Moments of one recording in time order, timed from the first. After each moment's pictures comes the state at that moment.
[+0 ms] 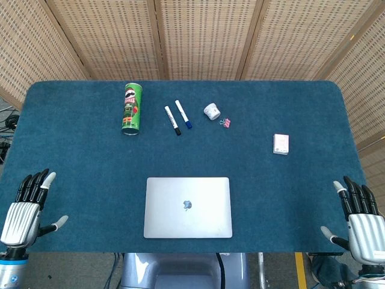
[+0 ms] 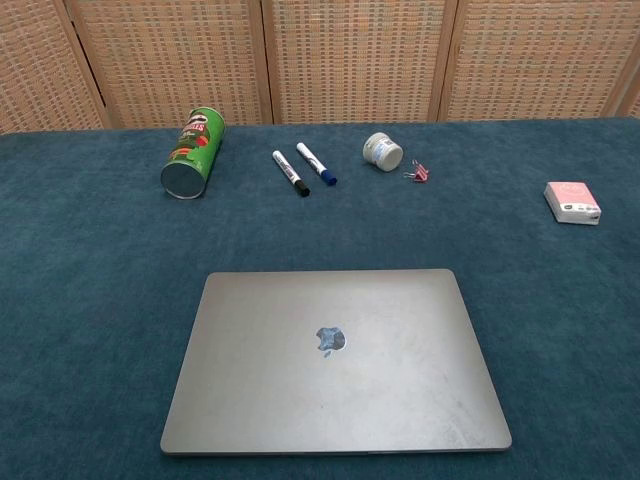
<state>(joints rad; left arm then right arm) -0.04 -1.23 -0.01 -1.72 1.63 1.59 0.16 -0.05 -1.03 0.04 -1.89 -1.62 1.62 -0.19</state>
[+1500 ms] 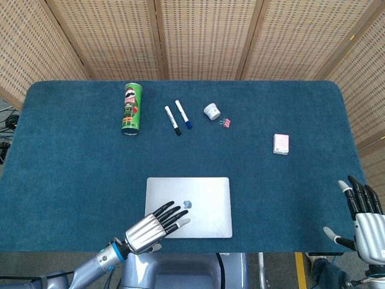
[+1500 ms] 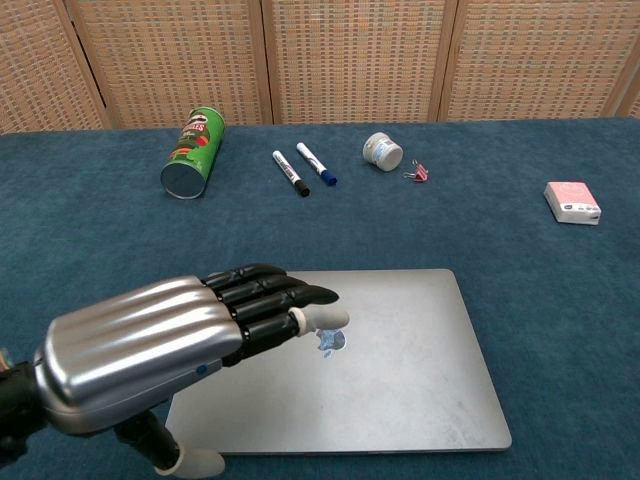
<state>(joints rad) -0.46 -1.61 0.02 -1.61 1.89 0.99 0.36 -0.04 -0.97 0.03 -1.90 -1.60 1.60 -0.04</state>
